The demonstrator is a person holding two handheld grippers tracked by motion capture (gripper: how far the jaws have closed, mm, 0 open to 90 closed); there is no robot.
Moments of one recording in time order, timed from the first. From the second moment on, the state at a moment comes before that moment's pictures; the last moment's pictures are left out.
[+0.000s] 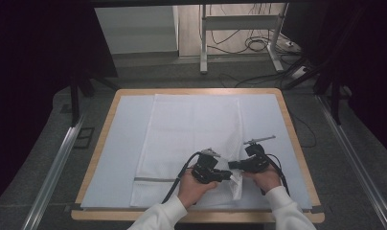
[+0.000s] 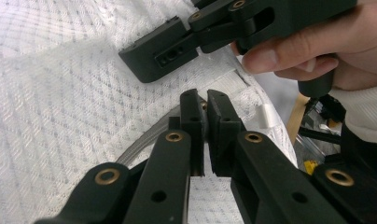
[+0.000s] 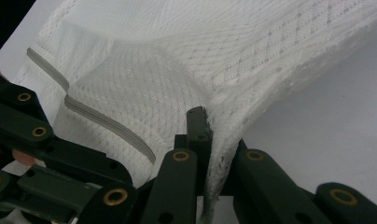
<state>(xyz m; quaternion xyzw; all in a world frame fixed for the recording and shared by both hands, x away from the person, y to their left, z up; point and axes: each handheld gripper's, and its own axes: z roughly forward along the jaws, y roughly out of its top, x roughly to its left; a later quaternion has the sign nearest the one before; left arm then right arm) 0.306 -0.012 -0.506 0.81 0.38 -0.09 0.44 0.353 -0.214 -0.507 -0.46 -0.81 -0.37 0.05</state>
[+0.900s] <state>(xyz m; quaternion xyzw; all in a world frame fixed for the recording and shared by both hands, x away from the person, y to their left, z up) 0.309 -0.005 -0.522 0.81 0.40 -0.10 0.43 0.350 -0.216 -0.505 -0.44 -0.81 -0.38 0.06</state>
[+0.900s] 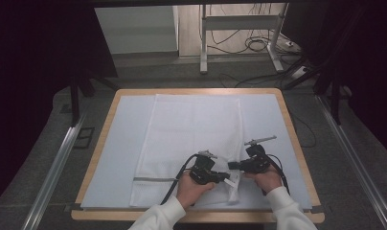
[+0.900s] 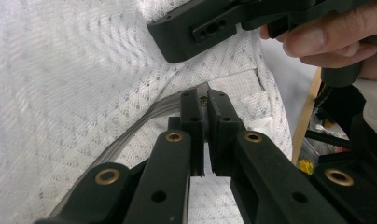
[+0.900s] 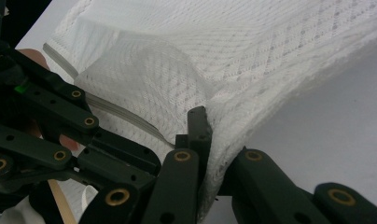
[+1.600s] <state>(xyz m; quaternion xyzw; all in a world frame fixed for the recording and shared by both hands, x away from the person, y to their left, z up) 0.314 0.001 -0.527 0.80 0.40 -0.12 0.42 0.347 -0.216 -0.505 -0.43 -0.82 -0.38 0.06</state>
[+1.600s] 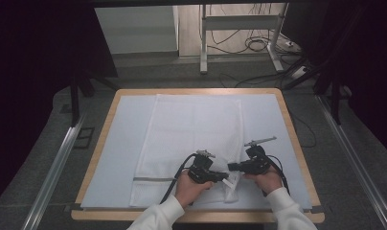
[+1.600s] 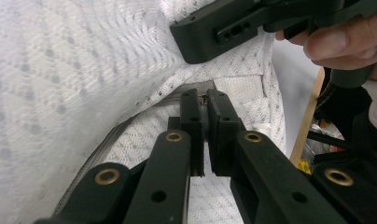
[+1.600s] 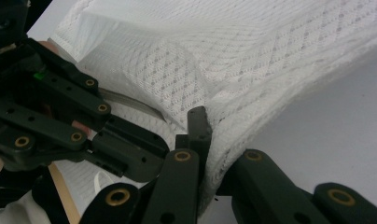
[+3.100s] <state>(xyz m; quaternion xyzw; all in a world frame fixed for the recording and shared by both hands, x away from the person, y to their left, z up) 0.315 0.032 -0.527 0.80 0.42 -0.10 0.41 0.348 -0.222 -0.506 -0.44 -0.81 -0.39 0.06</state>
